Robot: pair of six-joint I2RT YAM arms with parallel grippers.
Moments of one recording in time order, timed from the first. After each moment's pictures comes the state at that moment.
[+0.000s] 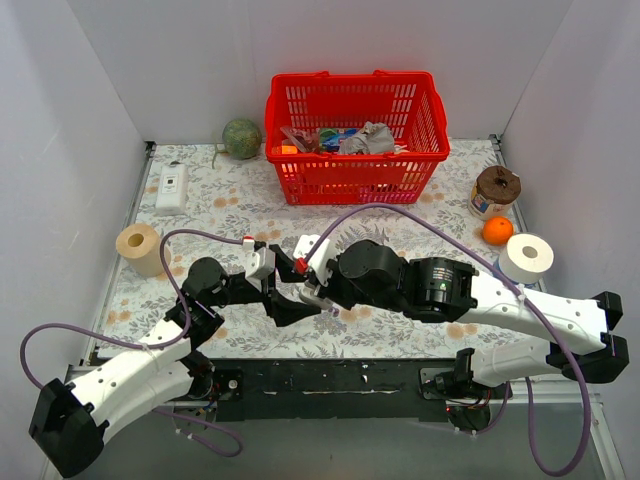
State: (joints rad) left arm -0.68 0.76 0.42 0.48 0.83 -0.22; right arm 1.38 1.22 1.36 -0.71 0.25 -0.10
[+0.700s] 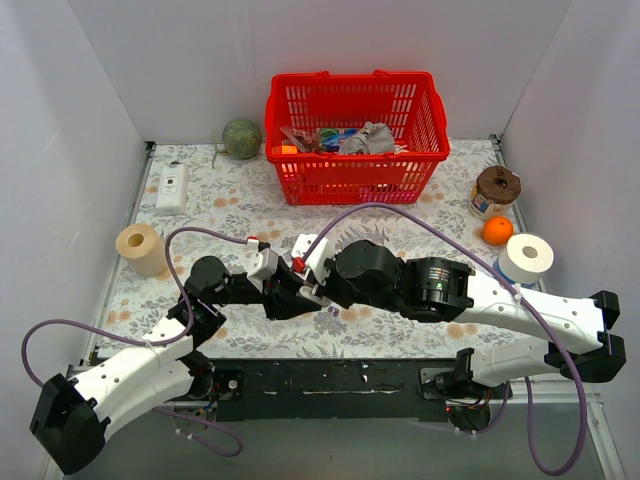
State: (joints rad) left arm -0.68 0.79 0.42 0.51 0.90 -0.26; right arm 1.38 1.23 1.36 -0.69 0.27 -0.10
